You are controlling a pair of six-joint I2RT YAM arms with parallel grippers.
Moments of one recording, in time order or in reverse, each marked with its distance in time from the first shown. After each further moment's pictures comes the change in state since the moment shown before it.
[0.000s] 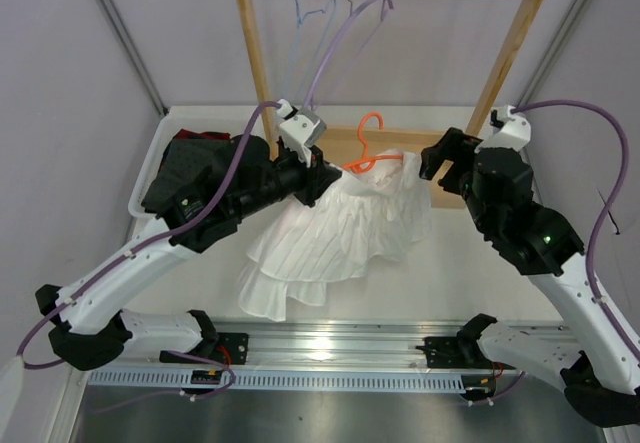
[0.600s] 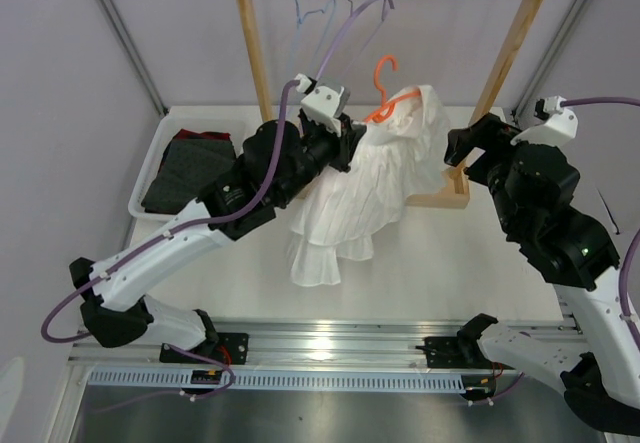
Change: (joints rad) left arm -0.080 0.177 0.111 0.271 -0.274 0.048; right arm -0.031 -0.021 0.166 -0.037 0.081 -0.018
